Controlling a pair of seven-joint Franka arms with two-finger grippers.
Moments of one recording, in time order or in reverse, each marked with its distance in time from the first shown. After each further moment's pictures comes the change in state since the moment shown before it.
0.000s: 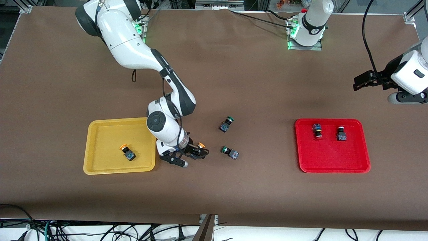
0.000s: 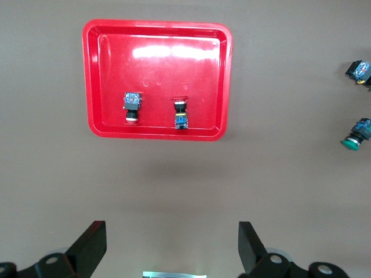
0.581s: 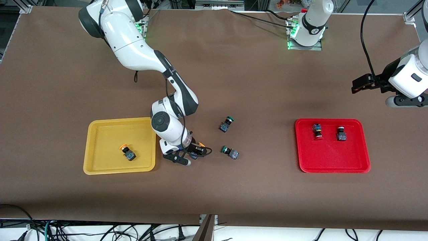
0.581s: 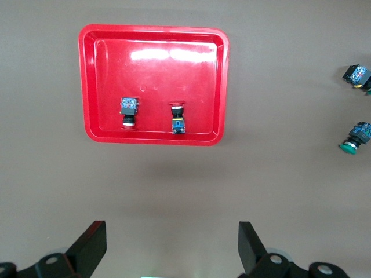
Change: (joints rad) left arm -0.003 0.022 -0.005 0.017 -0.002 0.013 -0.003; right arm 0.009 0.014 -0.005 0.000 -0.007 0.001 -0.005
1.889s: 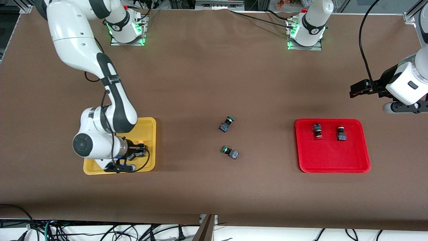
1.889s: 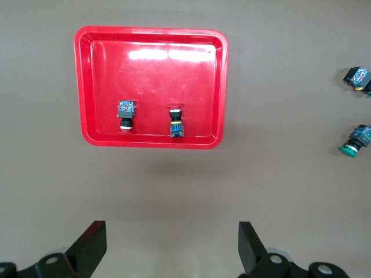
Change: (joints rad) left arm 0.000 0.033 -0.002 0.024 0.000 0.004 -0.001; right arm -0.306 -0.189 -0.047 -0.137 -0.001 -0.432 -0.626
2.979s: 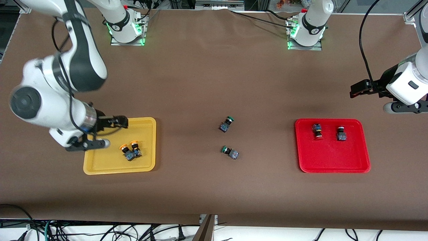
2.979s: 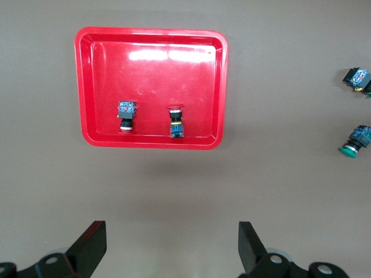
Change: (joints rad) left arm 0.000 0.001 0.000 0.003 0.000 0.000 0.000; right arm 0.011 -0.456 0.005 -0.100 -0.155 -0.327 0.005
